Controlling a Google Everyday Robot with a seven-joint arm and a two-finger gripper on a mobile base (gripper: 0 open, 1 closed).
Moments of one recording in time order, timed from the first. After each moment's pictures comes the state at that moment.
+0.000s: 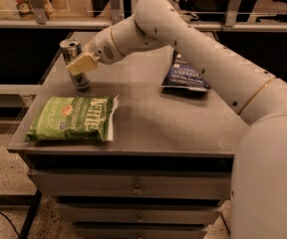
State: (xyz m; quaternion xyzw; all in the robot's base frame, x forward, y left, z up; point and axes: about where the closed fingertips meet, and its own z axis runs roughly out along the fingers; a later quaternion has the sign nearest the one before) arm 0.669 0.181 0.890 -0.56 0.64 0.35 0.39
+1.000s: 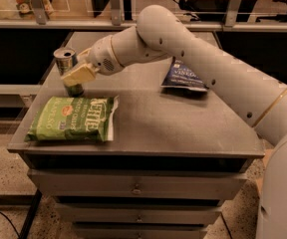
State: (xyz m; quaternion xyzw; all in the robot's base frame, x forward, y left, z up) arm 0.624 0.182 0.890 -0.59 0.60 0.37 0.41
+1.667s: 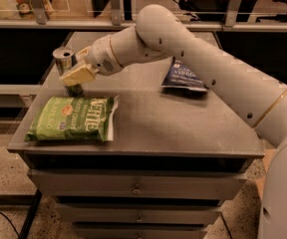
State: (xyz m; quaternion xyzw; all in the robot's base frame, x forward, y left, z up) arm 0.618 0.185 0.893 -0.60 0.58 0.36 0.41
